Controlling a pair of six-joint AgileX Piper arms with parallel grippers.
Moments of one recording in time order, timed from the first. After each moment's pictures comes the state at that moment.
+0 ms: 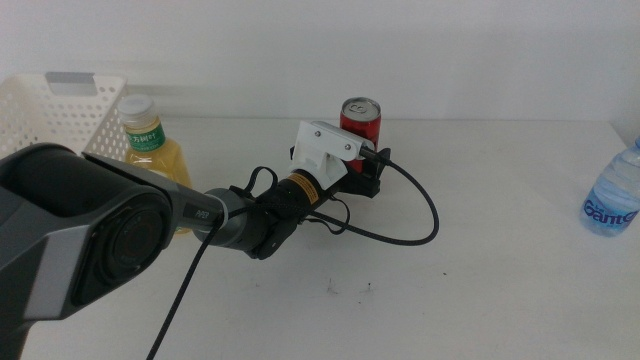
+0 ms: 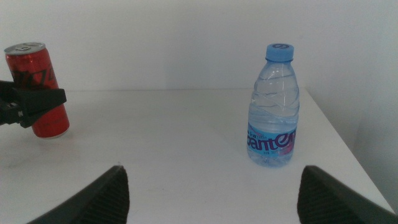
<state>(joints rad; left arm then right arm) -0.50 2.37 -1.34 0.25 -0.88 -0.26 0.00 0.00 0.00 0.05 0.22 -0.04</state>
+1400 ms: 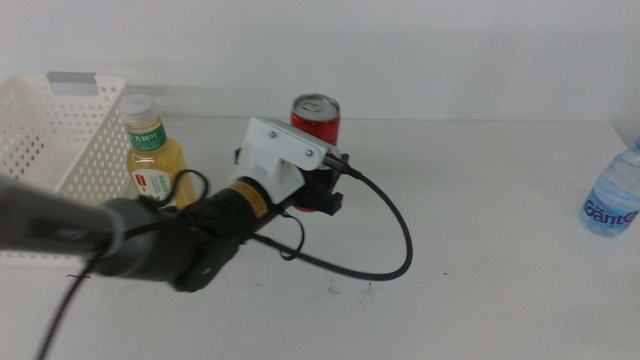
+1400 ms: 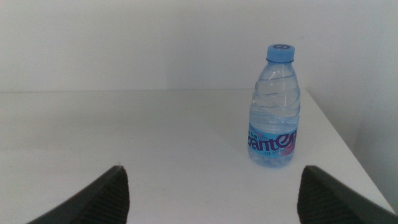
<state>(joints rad) -0.50 1.93 -0.86 0.17 -0.83 -0.11 0.00 0.00 0.00 0.05 0.22 -0.04</state>
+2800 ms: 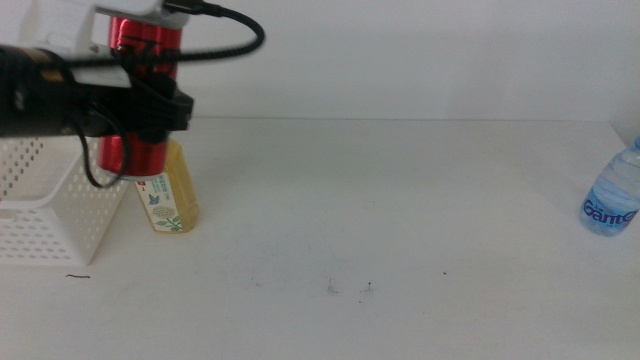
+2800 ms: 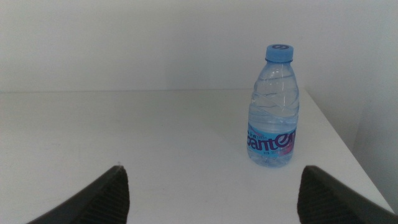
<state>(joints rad) -0.29 1.22 -1.03 -0.08 0.50 0.11 0.00 0.00 0.00 0.05 0.22 -0.04</state>
